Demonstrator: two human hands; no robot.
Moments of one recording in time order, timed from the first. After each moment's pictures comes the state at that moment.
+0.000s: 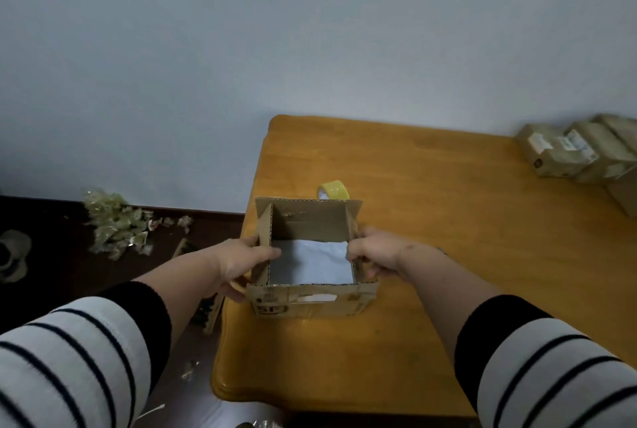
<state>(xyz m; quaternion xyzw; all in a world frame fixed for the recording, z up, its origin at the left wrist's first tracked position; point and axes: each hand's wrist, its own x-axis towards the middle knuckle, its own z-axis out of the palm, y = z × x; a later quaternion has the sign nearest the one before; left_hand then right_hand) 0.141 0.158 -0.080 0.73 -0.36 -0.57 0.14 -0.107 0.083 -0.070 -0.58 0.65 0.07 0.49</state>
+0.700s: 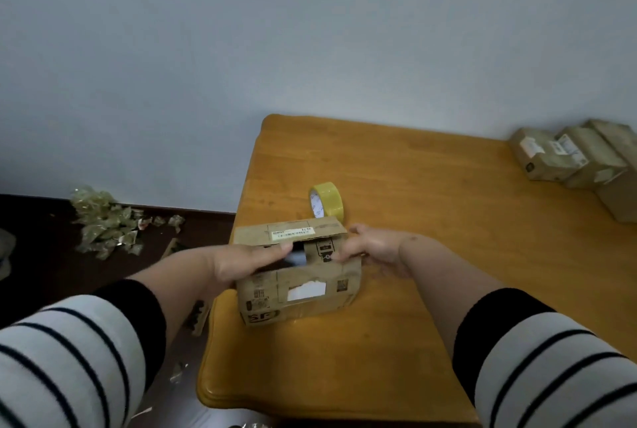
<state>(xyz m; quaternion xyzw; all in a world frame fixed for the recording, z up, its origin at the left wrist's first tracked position) 0.129 0.149 -0.074 0.59 -0.43 -0.68 0.10 -0.116 0.070 -0.063 -0.52 0.58 0.05 0.62</state>
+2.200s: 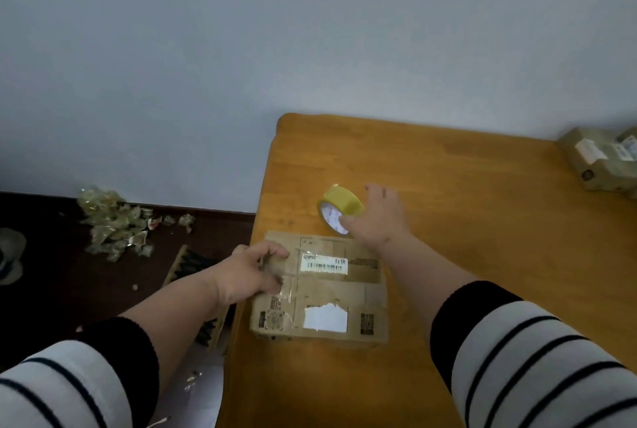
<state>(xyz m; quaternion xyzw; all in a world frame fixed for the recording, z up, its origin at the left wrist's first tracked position) 0.179 0.086 -0.119 0.66 -0.44 -0.59 0.16 -0.040 -0.035 -0.118 -0.69 0.68 -0.06 0.23</state>
